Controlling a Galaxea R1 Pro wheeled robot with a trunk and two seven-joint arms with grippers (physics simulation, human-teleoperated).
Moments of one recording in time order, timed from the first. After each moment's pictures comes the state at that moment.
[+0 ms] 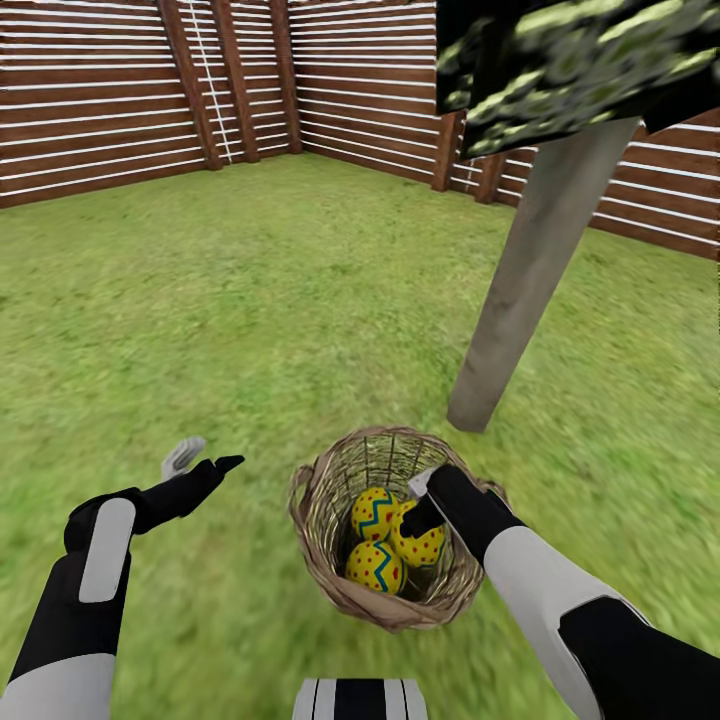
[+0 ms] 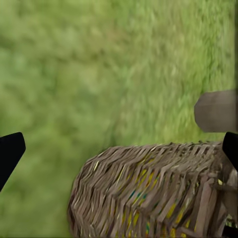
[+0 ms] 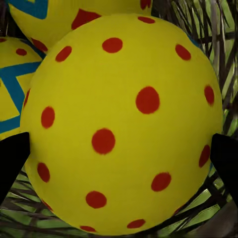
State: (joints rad) left arm -0.53 0.02 0.35 -1.40 0.71 0.97 0.06; right arm -0.94 0.10 0.30 -0.47 0.29 0.83 0.36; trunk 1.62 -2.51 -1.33
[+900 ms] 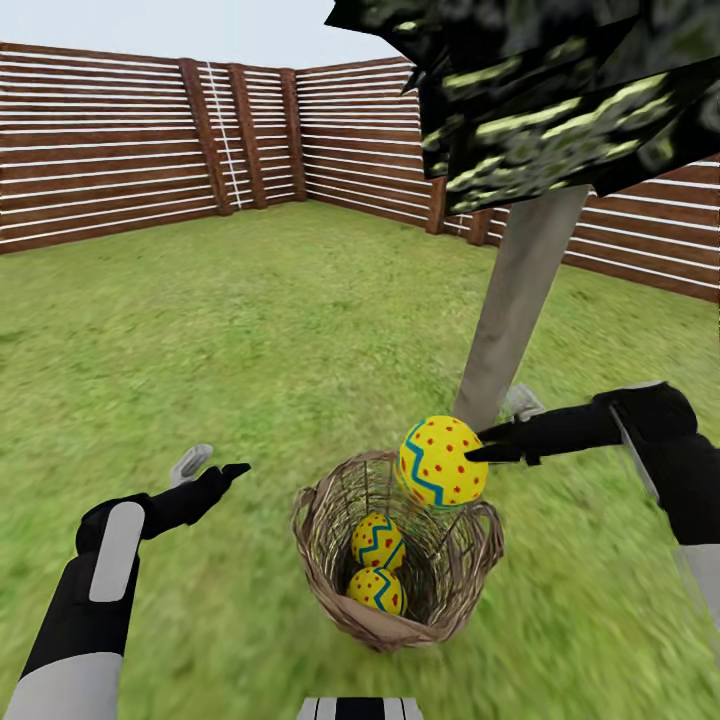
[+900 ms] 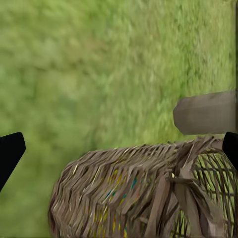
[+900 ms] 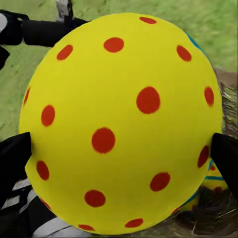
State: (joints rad) left arm -0.53 0.01 0.34 -1.34 0.71 0.96 0.06; right arm -0.86 -0.44 0.12 -1.37 0.07 1.00 1.56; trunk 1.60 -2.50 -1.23
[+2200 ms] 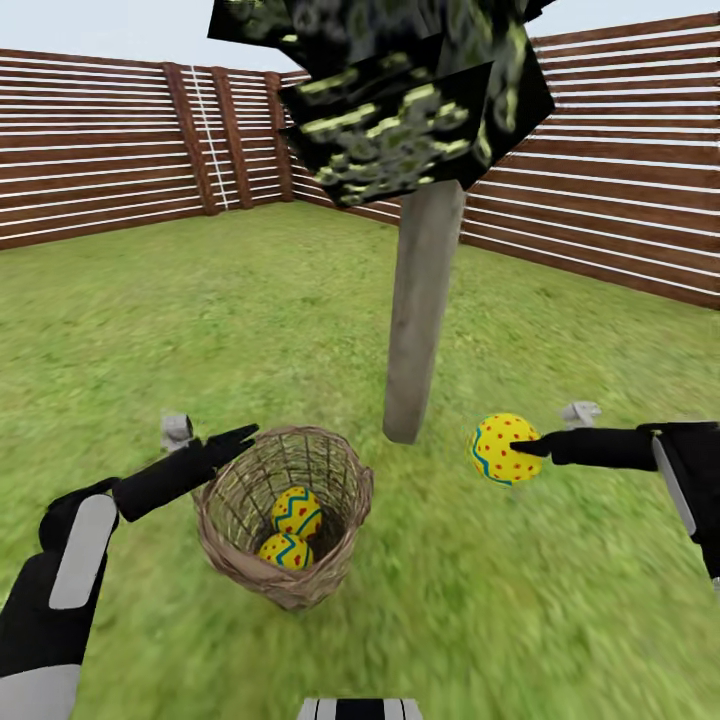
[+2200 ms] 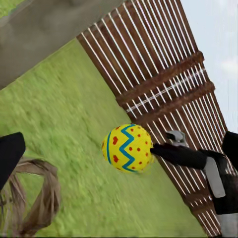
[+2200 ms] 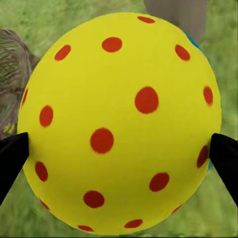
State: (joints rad) left arm -0.50 0.14 0.25 -1.46 0.74 0.99 -0.75; right arm -0.75 -0.45 -0.09 -1.27 0.02 0.98 0.98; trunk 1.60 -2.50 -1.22
